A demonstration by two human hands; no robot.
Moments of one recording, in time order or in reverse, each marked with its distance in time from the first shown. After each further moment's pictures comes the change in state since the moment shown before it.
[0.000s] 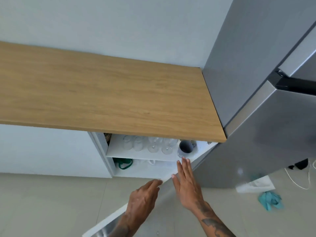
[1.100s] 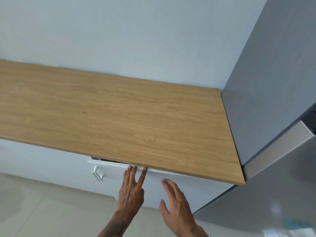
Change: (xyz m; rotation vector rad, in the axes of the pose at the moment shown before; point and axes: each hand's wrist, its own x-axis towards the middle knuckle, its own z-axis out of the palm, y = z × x) left_hand 0.121 -0.057 -0.018 0.408 0.220 -0.300; right_hand 0.083 -0.025 -0.024 0.208 -0.062 -0.344
